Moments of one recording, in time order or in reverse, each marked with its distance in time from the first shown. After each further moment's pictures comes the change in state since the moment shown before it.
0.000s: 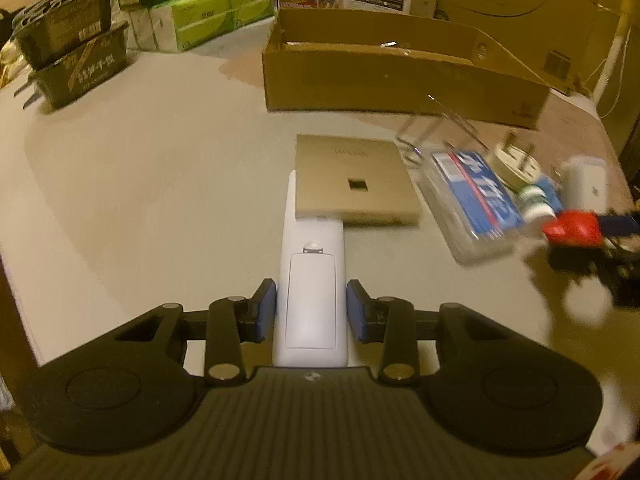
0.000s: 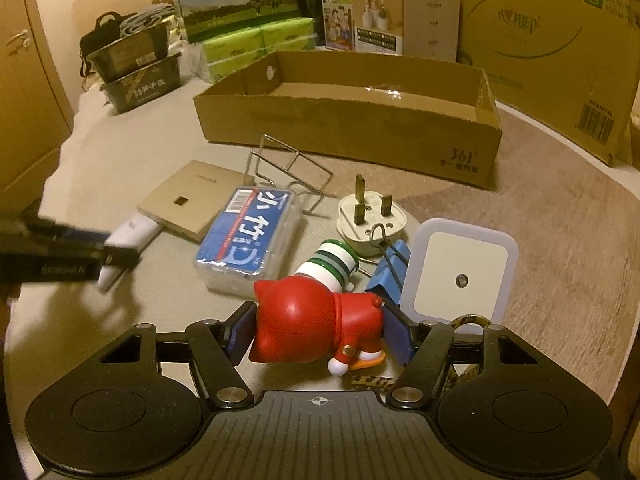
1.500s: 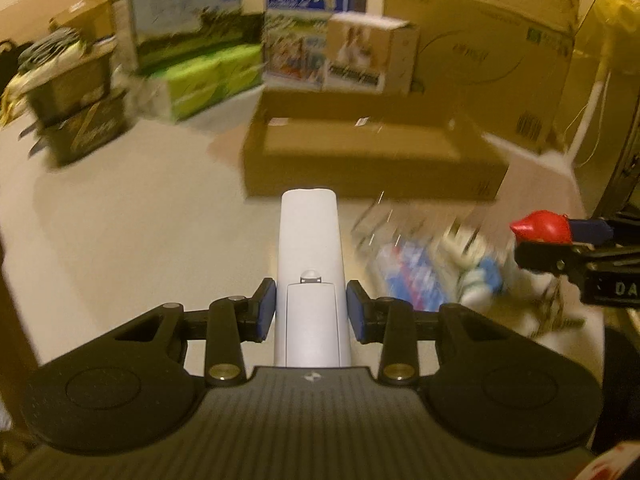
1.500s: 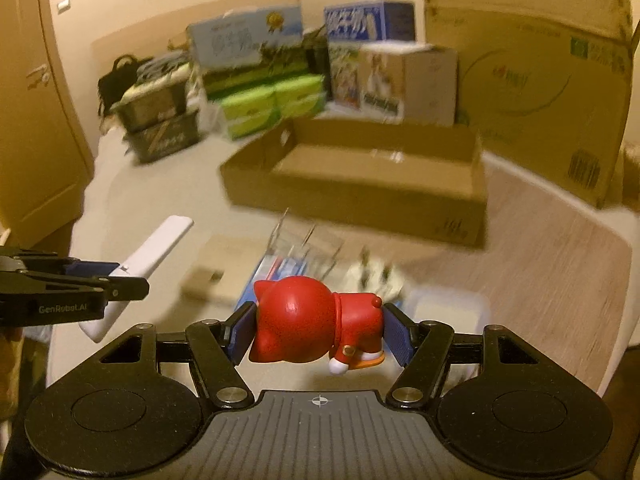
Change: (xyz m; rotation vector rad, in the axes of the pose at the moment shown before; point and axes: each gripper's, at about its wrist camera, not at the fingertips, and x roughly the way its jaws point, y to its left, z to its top) left arm -0.051 -0.028 0.051 -0.010 -0.170 -0.028; right arm -0.046 -0.006 0.037 -0.002 -0.163 0.016
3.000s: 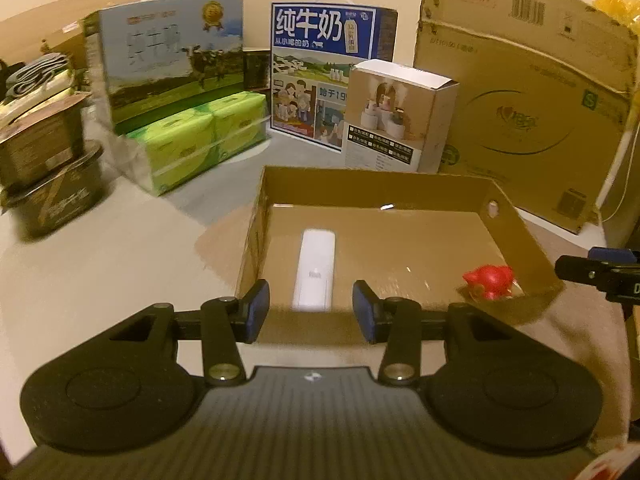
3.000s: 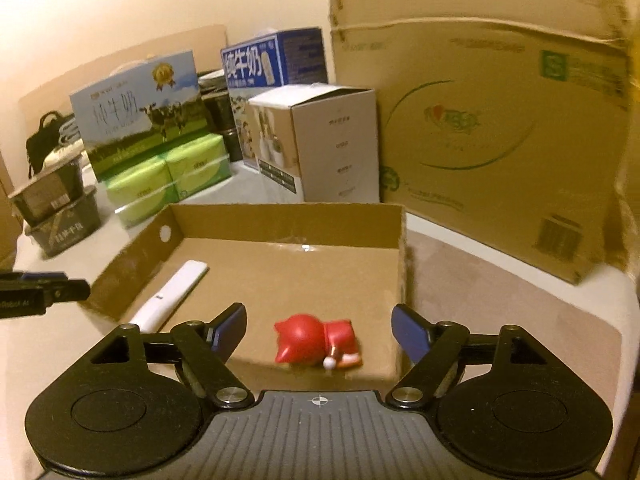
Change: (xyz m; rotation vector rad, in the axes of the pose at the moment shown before) left arm 0.081 0.029 0.100 -0.038 -0.076 0.014; right arm 0.077 -0.085 0.085 0.127 -0.078 -0.118
